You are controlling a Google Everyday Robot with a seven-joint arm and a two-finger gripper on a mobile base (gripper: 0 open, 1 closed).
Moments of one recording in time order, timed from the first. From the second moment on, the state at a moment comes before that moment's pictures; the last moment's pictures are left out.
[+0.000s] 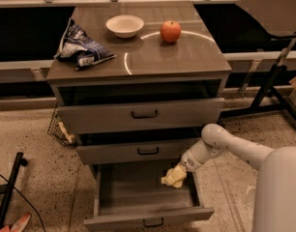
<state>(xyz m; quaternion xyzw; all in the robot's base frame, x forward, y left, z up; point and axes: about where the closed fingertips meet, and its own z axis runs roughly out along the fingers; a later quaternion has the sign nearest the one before) 0.541 -0.124 0.389 -0.39 0.86 0.34 0.05</state>
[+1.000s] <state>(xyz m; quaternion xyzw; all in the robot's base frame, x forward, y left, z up) 0.538 -0.092 0.339 -0.42 0.80 0.38 0.17</state>
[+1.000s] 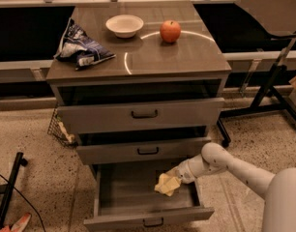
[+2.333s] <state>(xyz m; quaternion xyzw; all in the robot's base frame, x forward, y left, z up) 0.555 -0.071 0.326 -0.48 0.75 0.35 0.30</state>
